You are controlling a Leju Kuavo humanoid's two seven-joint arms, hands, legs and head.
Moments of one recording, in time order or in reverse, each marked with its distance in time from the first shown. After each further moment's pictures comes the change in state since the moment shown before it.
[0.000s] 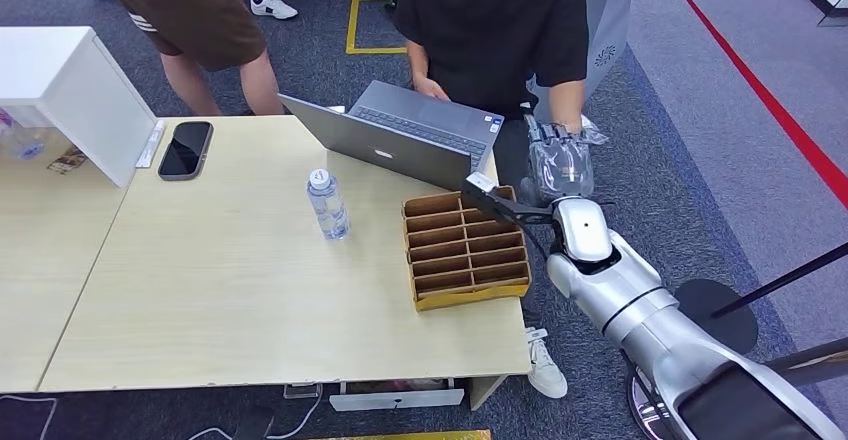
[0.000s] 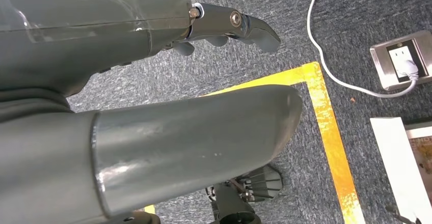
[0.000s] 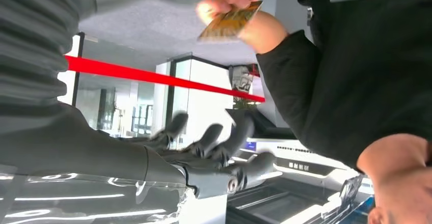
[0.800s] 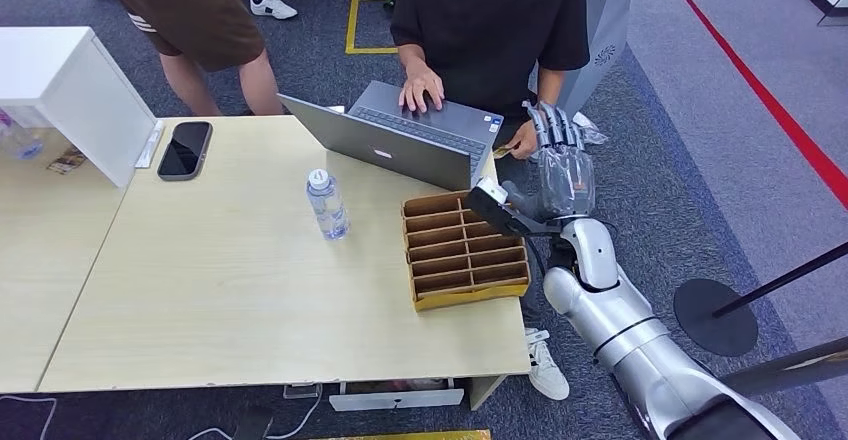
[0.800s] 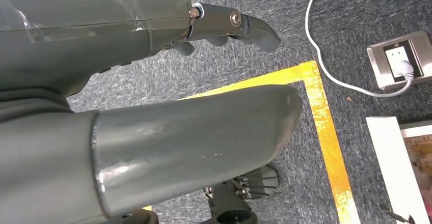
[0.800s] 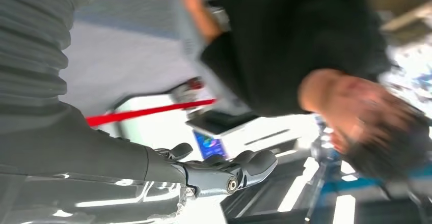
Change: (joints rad) left arm 0.020 -0.011 0.044 0.000 0.039 0.018 -0.040; right arm 0.330 0.314 -0.732 -0.474 -0.382 -0.264 -0.616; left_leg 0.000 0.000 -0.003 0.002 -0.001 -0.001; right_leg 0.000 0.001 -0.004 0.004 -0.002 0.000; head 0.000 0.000
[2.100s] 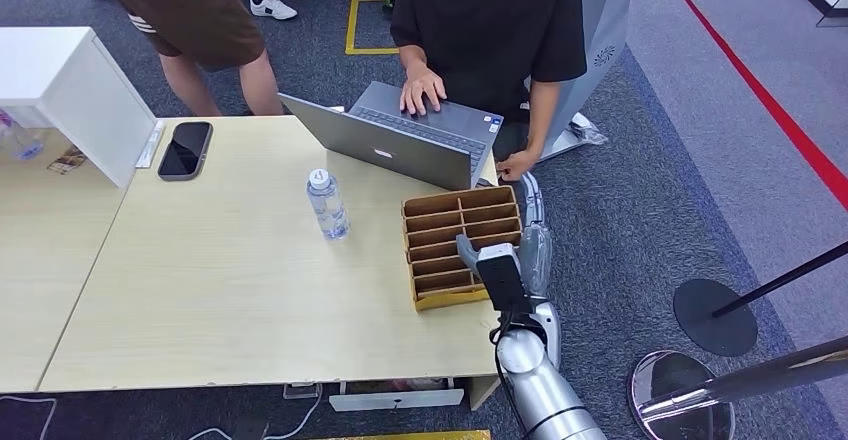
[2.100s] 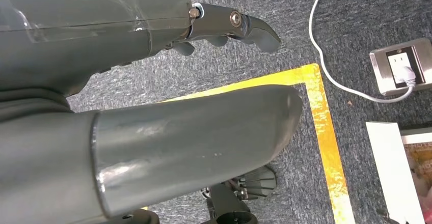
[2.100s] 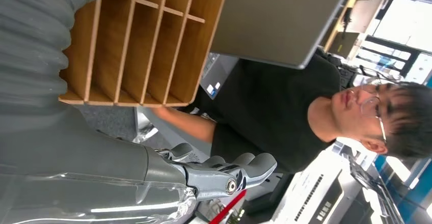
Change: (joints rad) left arm 0.013 0.006 0.026 -0.003 0.025 0.010 -0.020; right arm 0.146 0.115 0.111 0.343 -0.240 0.000 -0.281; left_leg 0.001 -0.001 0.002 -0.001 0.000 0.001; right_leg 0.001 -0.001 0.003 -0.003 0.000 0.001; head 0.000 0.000
